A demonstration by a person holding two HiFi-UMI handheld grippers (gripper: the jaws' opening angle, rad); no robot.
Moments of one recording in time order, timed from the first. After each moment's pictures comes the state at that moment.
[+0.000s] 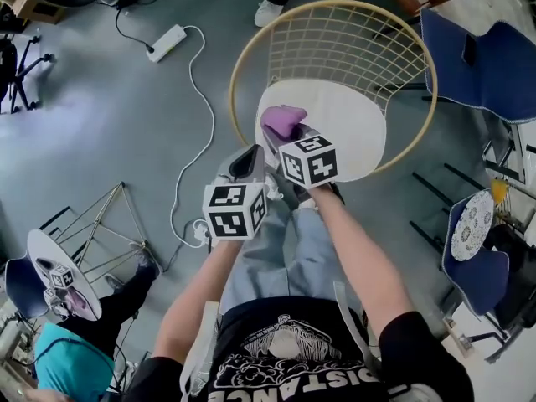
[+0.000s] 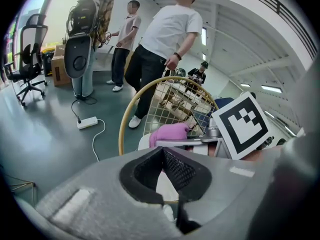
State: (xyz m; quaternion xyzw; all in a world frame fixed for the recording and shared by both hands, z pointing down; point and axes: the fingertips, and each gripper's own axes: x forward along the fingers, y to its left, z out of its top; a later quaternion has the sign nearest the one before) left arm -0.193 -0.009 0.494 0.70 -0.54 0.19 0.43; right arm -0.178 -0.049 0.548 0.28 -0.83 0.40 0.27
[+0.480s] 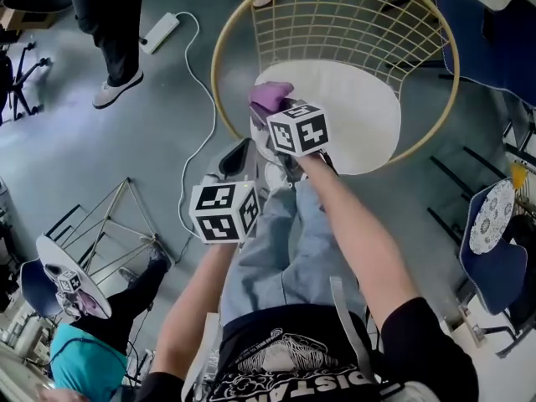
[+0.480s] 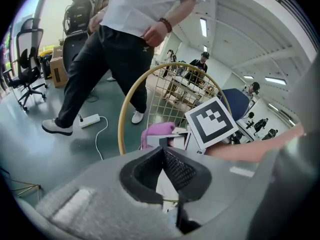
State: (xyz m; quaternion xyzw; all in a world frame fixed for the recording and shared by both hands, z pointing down) left arm -0.192 -0.011 0.534 0.69 -0.54 0.23 0.43; right arm -0.195 -0.075 0.624 0.25 -0.82 0.45 0.24
